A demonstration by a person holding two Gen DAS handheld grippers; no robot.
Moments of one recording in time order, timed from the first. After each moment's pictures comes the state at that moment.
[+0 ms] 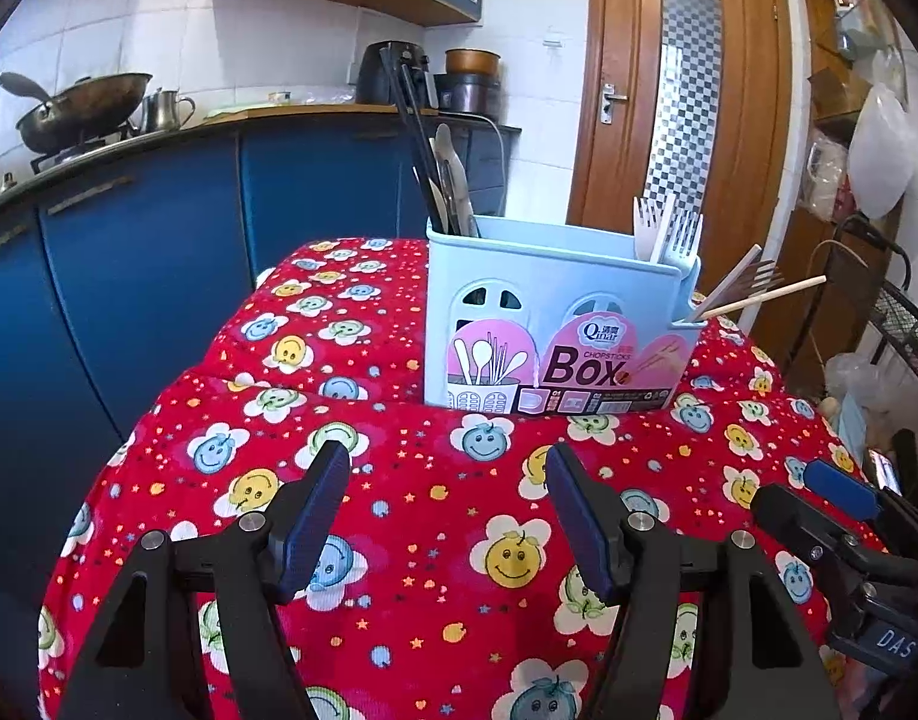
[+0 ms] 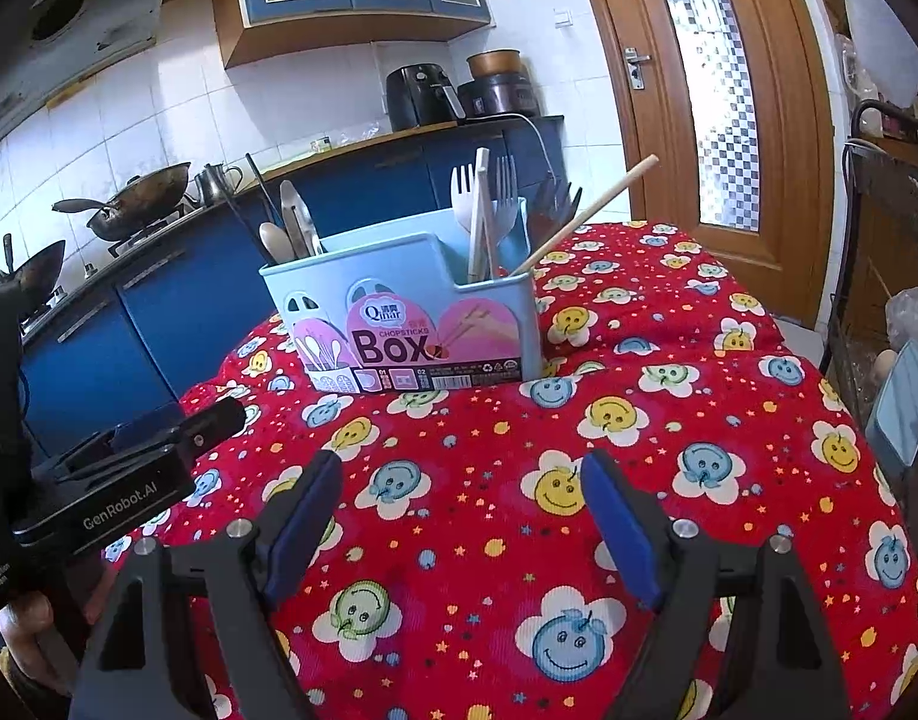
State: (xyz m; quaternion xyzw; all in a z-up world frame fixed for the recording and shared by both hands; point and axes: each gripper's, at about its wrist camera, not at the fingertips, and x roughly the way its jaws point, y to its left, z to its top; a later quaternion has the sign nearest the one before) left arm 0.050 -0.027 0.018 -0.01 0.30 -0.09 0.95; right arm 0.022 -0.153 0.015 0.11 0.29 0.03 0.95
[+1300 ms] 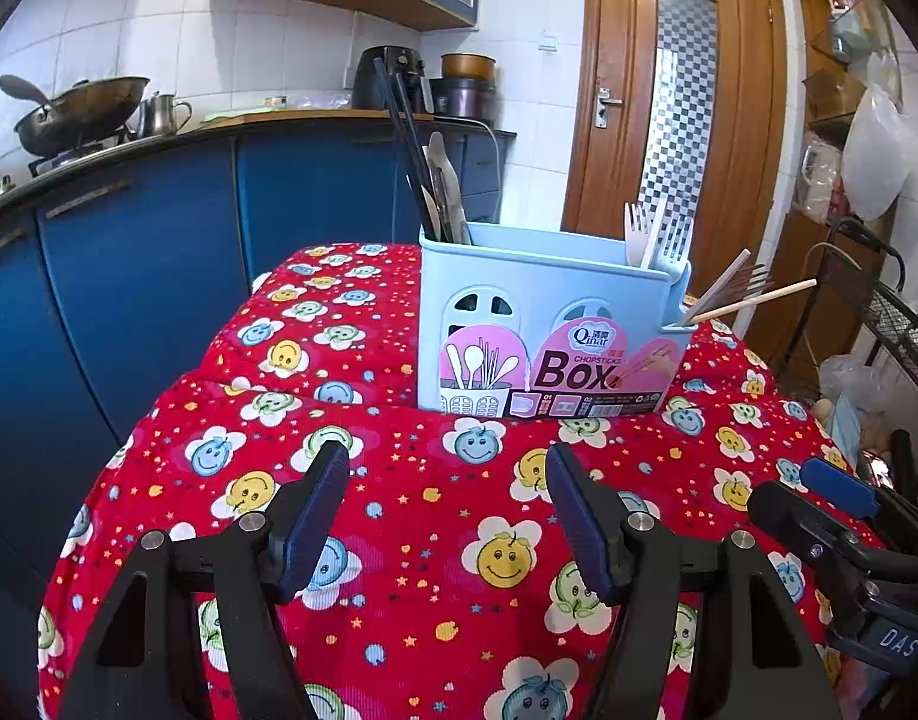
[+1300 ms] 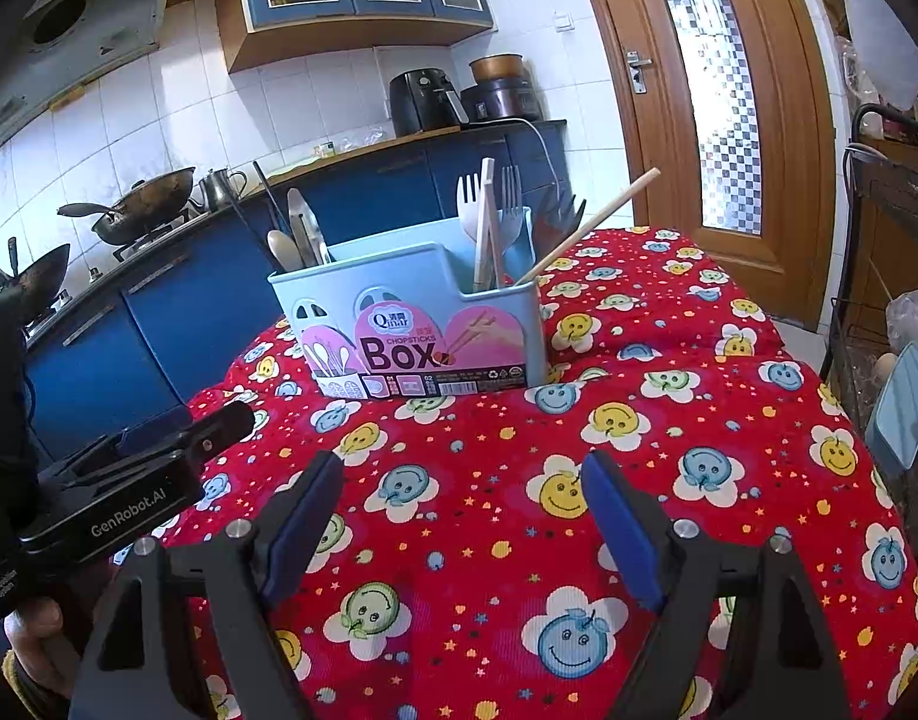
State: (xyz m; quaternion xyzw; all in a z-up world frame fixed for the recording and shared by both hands) left arm 0.048 -0.029 0.019 -0.01 0.29 -0.10 0.95; right arm 0.021 -0.151 0.019 0.11 0.28 0.03 0.95
